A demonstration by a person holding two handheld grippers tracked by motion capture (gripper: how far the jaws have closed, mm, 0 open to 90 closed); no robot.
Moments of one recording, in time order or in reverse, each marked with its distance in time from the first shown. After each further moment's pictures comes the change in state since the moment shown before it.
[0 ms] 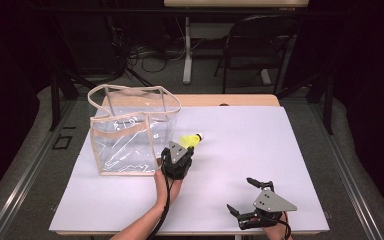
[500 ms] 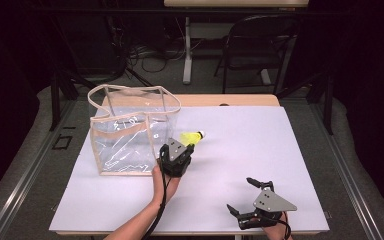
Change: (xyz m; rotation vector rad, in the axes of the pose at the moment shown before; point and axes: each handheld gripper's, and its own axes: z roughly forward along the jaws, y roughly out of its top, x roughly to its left) left arm 0.003 0.014 -0.008 -0.007 -0.041 0.043; right arm 0.000 0.000 0.000 0.003 0.000 0.000
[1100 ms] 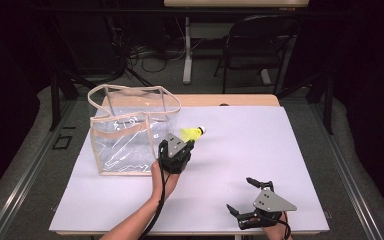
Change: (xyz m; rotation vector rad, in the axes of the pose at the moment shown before) left arm 0.002 0.013 -0.004 -0.016 -0.008 0.011; right arm 0.000 0.000 0.000 -0.001 0.000 -0.001
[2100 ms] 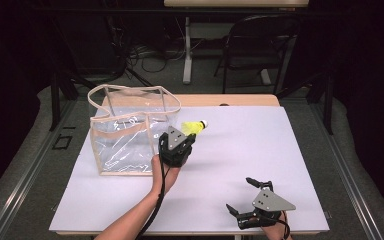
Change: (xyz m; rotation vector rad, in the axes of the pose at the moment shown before) left arm 0.002 0.021 0.000 -0.018 -0.018 0.009; right arm 0.000 -0.001 0.002 0.008 -0.001 0.001
